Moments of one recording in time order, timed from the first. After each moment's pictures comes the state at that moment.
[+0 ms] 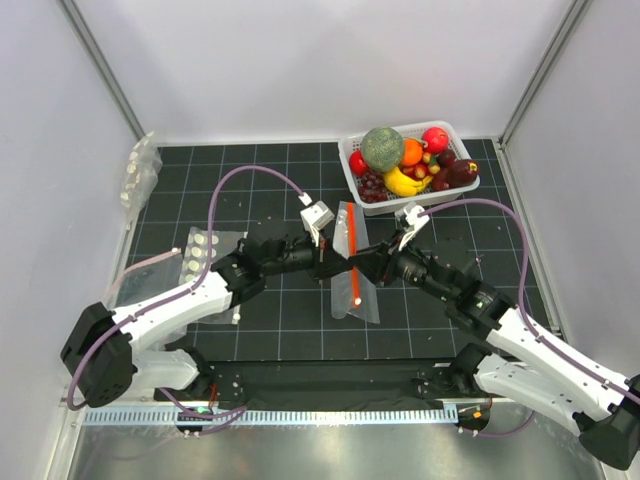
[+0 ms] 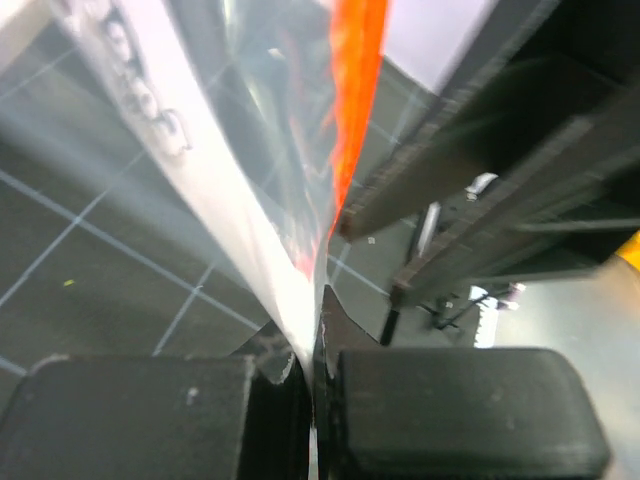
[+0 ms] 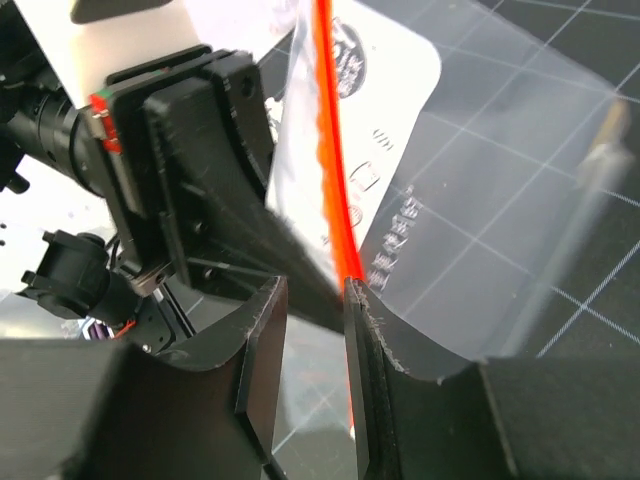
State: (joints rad) left arm -0.82 1.26 0.82 0.19 0.42 -0.36; right arm 0.76 0.77 0.65 0.00 -0.15 0.38
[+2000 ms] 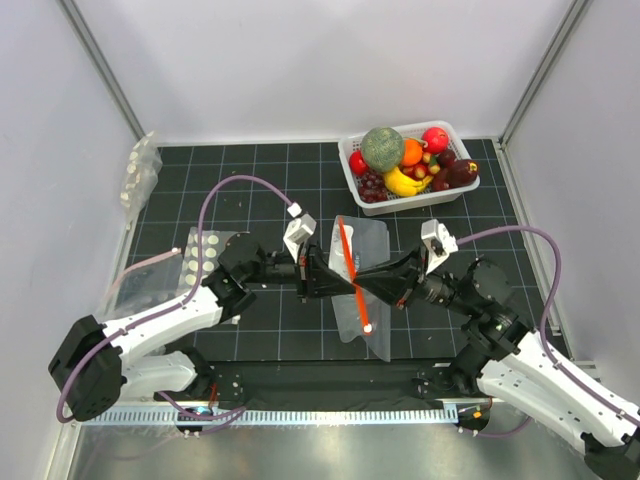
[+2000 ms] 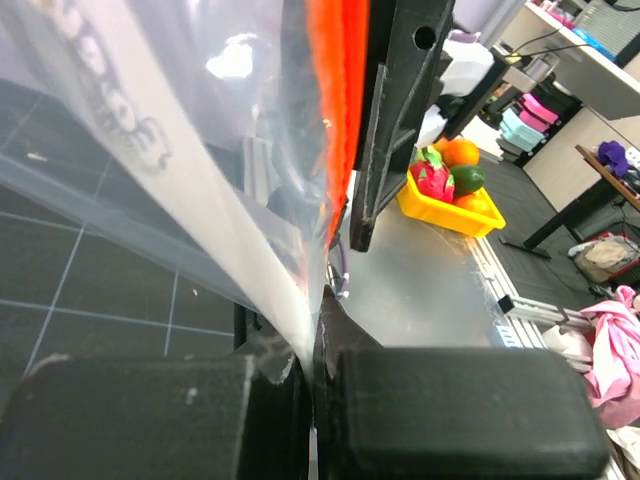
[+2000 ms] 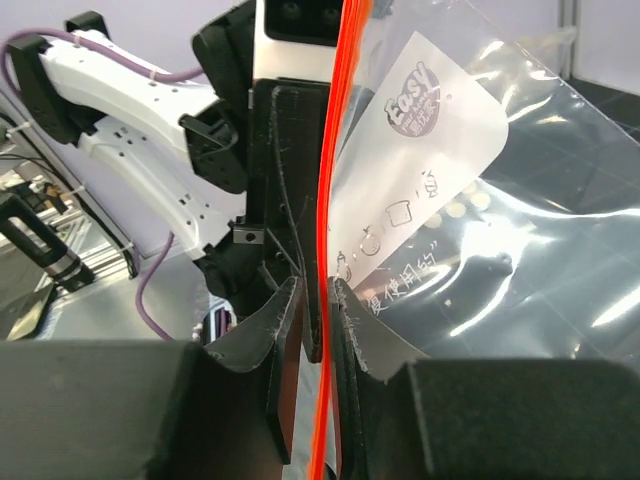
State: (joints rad) left arm -0.82 1.15 0.66 0.66 0.82 -0.59; right arm 0.76 0.55 0.54 0.24 -0.46 0.44
